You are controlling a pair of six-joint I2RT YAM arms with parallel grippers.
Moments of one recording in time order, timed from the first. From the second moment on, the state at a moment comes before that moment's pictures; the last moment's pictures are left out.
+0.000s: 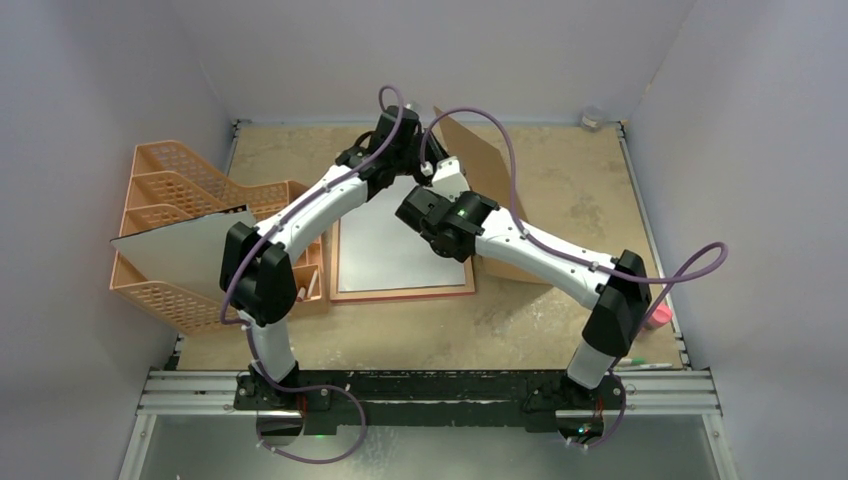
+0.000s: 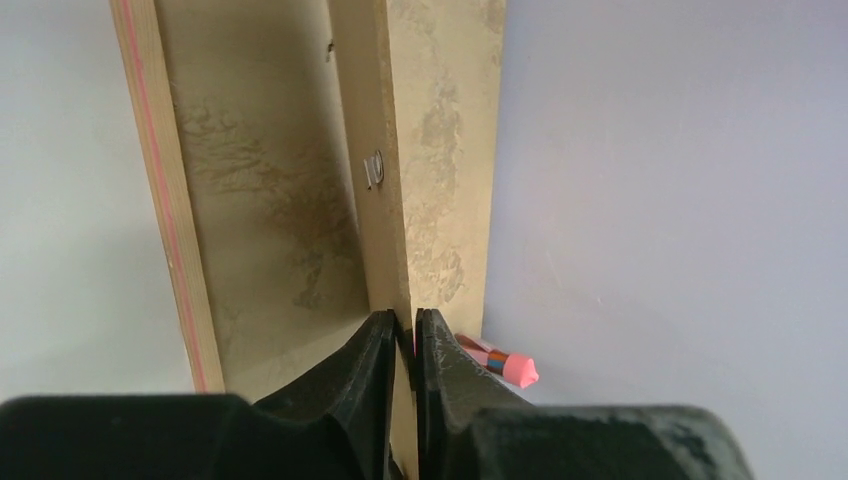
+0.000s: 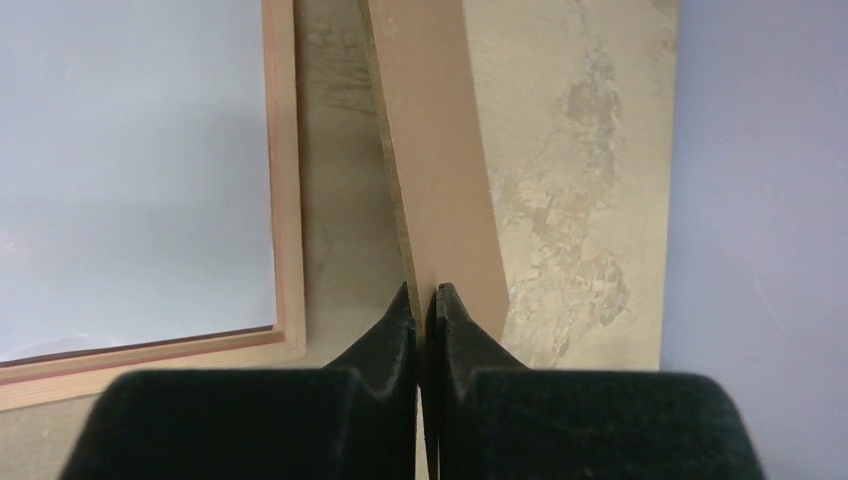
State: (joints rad) left arm -0.58 1.85 1.69 -0.37 0.25 -1.06; right arm 0.96 1.71 1.61 -1.15 0.92 0.56
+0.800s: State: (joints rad) left arm -0.33 1.73 1.71 -0.41 0.31 -0.92; right arm 0.78 1.64 1.64 -1.11 0.81 0.47
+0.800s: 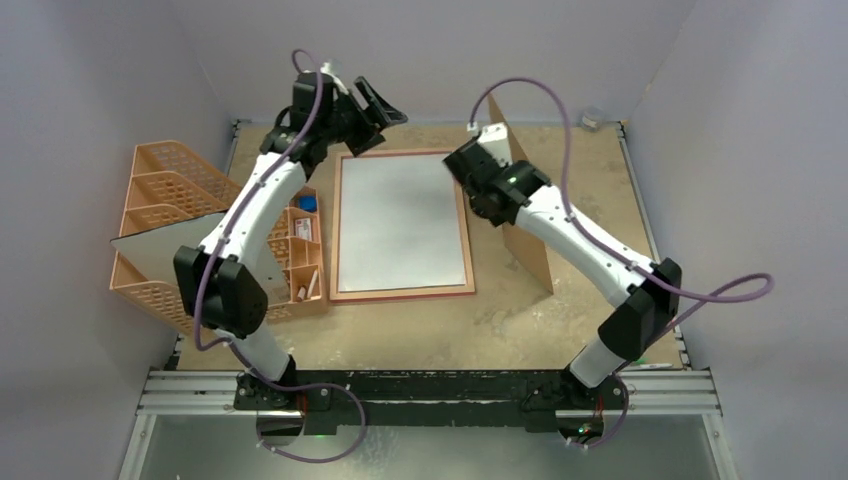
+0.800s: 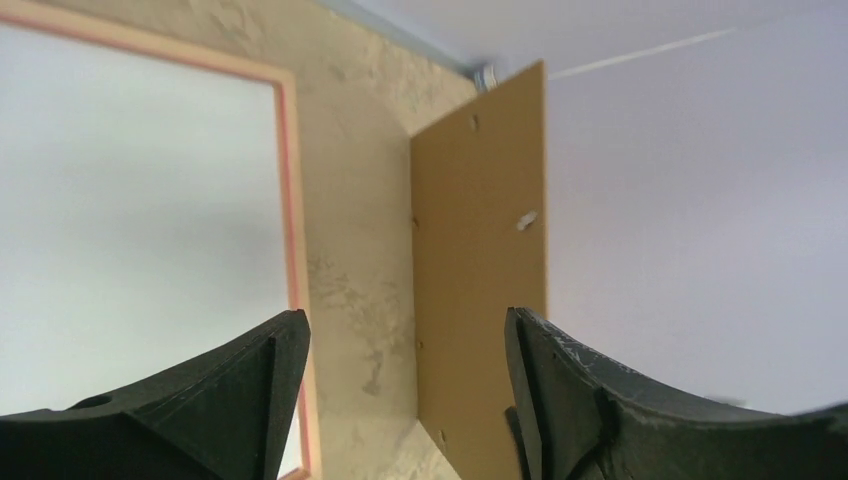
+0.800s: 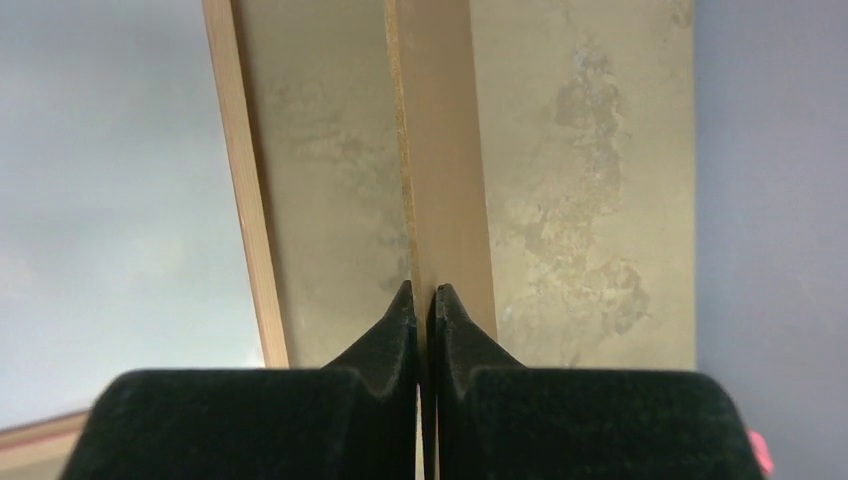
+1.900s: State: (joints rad) left arm -0.10 1.76 1.33 -0.49 -0.13 -0.59; right arm 0.21 1.34 1.51 -0.45 -0.13 0.58
